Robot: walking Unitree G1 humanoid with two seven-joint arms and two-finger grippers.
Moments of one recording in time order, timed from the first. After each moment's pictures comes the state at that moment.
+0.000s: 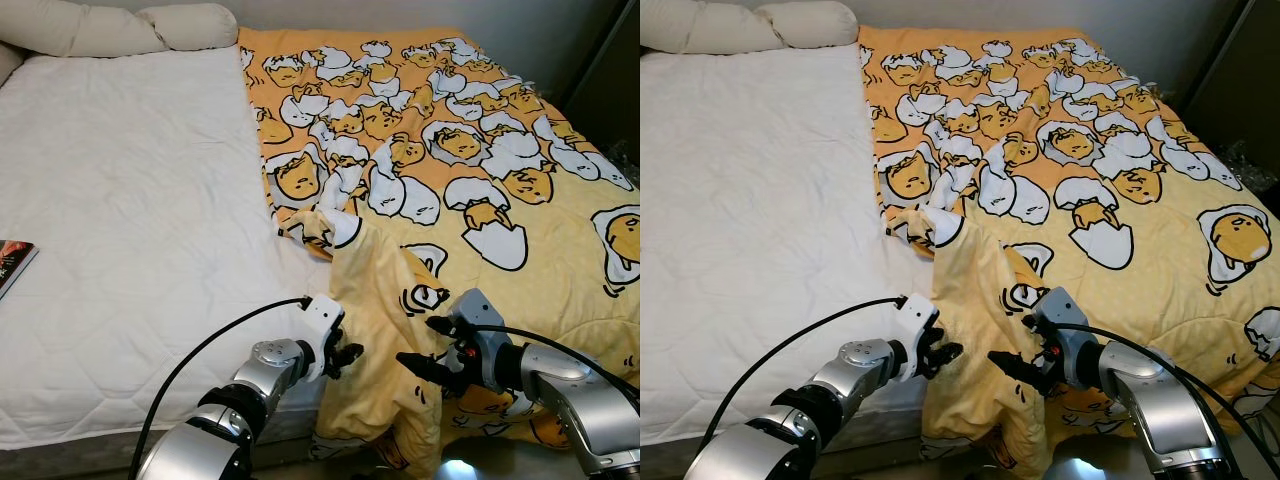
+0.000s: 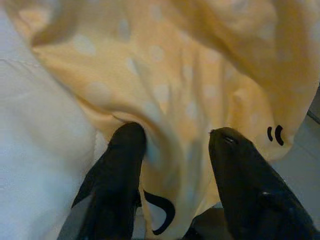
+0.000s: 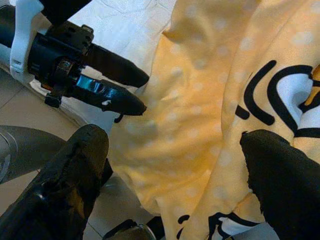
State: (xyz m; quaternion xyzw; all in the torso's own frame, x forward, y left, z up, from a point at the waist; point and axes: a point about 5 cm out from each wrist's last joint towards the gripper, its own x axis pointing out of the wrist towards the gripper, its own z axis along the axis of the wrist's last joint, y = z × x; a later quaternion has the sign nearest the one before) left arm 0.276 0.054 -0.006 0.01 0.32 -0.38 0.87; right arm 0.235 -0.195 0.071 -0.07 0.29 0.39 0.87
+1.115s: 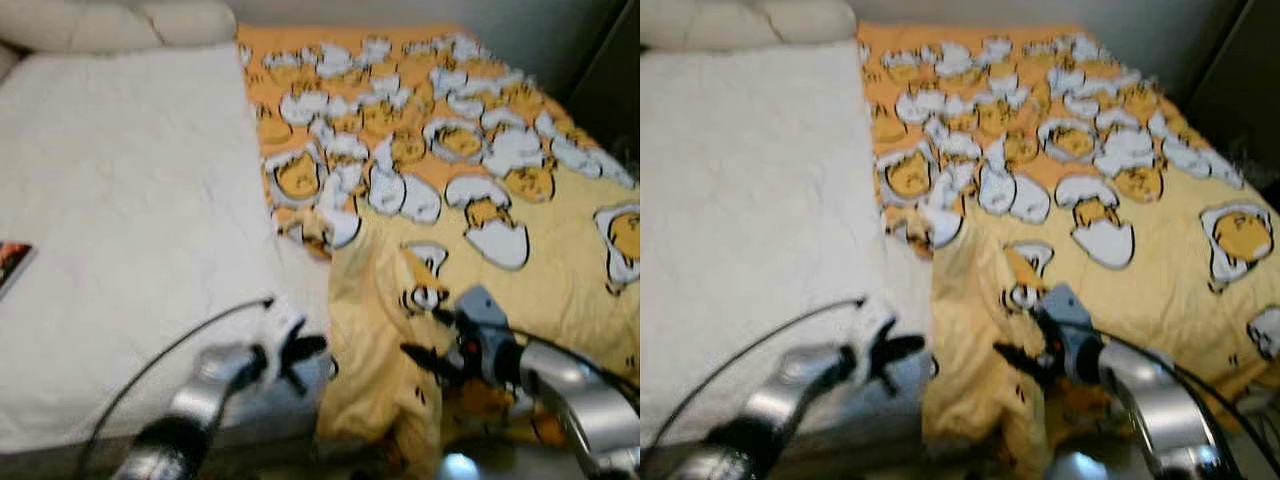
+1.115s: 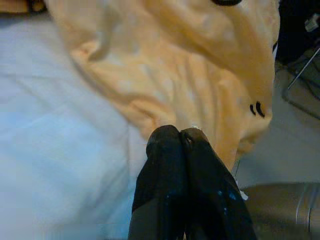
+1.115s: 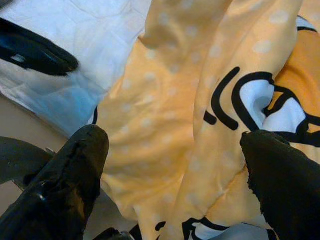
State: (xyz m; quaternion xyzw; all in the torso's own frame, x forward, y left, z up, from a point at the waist) left arm 0.259 0.116 0.014 0.04 0.24 -0.45 0.86; right arm 0.238 -0.198 0.070 -0.09 0.27 0.35 0.89
